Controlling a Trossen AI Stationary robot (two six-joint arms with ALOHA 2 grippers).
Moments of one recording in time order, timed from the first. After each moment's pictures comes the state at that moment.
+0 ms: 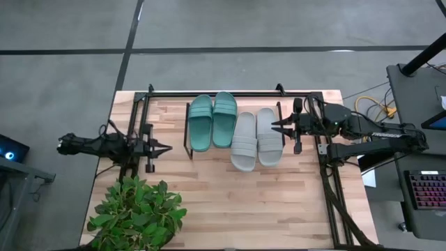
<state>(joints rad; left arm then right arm) -0.18 0.03 0.12 -0.07 -0.23 0.29 -0.08 0.74 0.78 -0.18 0.00 -0.19</state>
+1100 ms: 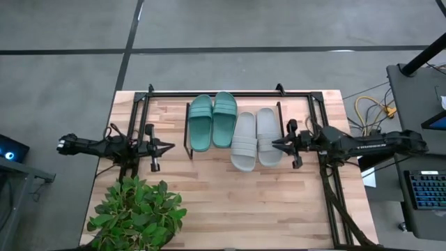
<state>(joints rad) -0.18 0.03 0.02 0.07 -0.32 0.29 -0.06 0.62 0.14 0.56 -0.10 0.01</state>
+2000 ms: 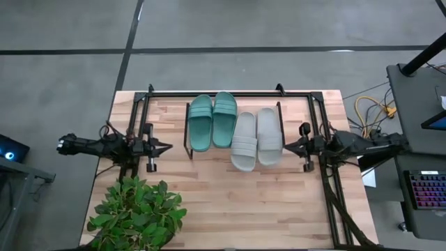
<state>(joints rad) -0.18 0.03 0.05 0.09 -0.24 0.29 0.13 0.12 0.10 0.10 0.12 -0.08</state>
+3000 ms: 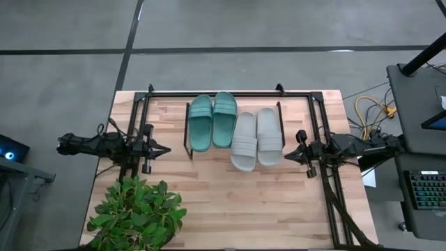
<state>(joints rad) -0.18 0.03 0.17 -0.18 -0.18 0.16 0.15 0.00 0.04 -0.05 -0.01 0.00</state>
